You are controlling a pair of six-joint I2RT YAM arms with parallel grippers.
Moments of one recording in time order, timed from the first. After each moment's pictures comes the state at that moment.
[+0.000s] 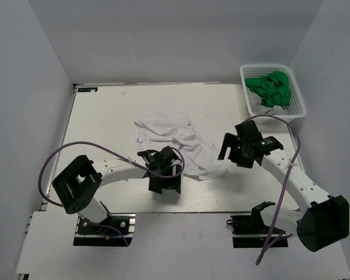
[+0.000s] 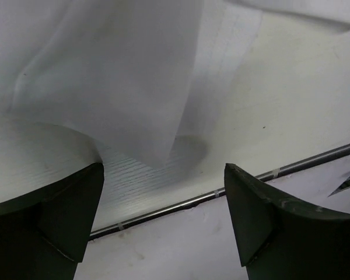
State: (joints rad) left arm -0.94 1.54 0.85 -0.55 0.14 -0.84; right arm 0.41 1.13 0.88 -0.82 0.02 0.62
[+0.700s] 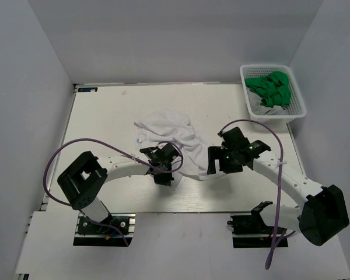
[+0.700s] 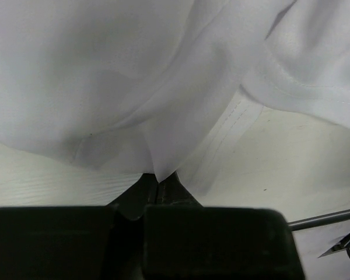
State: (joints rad) left arm -0.90 1.61 0.88 -0.51 -0.04 -0.92; right arm 0.54 1.17 0.82 -0.78 -0.14 0.42
